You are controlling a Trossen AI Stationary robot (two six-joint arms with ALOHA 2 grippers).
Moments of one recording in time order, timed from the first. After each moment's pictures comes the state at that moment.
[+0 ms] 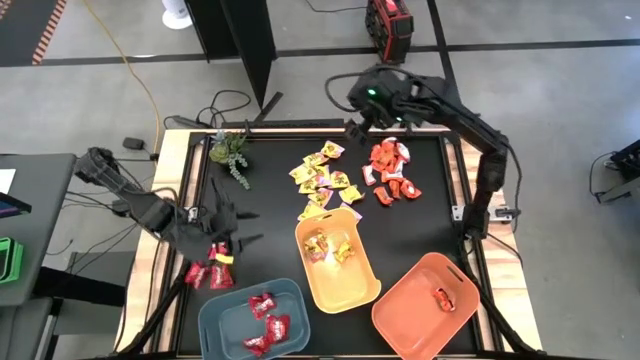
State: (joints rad) left arm -0.58 0.93 0.89 -0.55 -0.81 -0.41; right arm -0.37 1.83 2.33 -1.33 0.24 0.08
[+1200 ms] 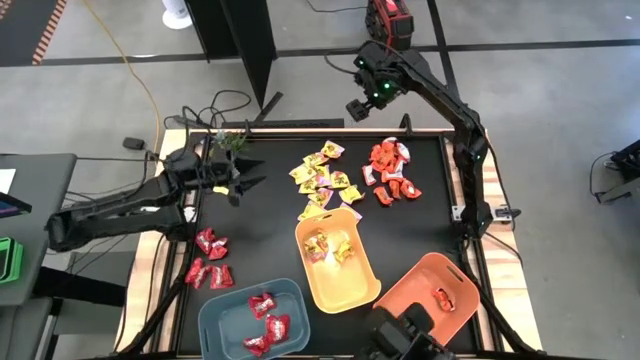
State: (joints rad) left arm 0.50 0.67 0.45 0.26 0.28 -0.16; right arm -0.73 2.05 2.33 -1.46 0.01 0.18
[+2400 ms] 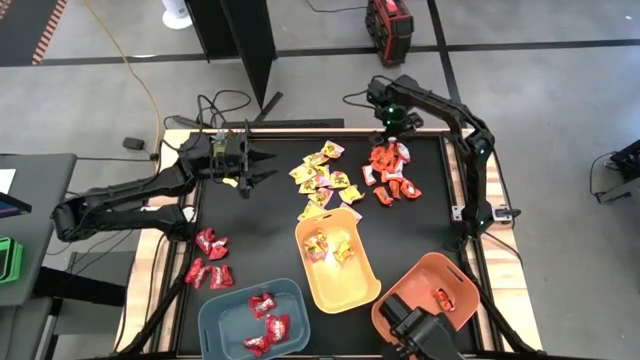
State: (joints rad) left arm 0.56 0.90 0.53 0.42 0.42 -0.11; right arm -0.88 2.05 1.74 -1.38 0.03 0.24
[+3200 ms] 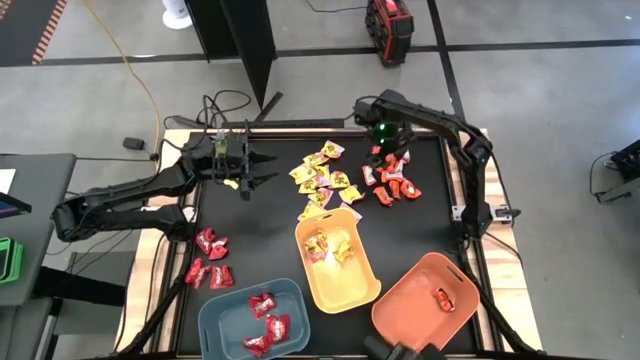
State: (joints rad) left arm 0.56 0.90 0.53 0.35 0.42 -0.07; right arm -0.67 2.00 1.70 -1.55 -0.04 0.22
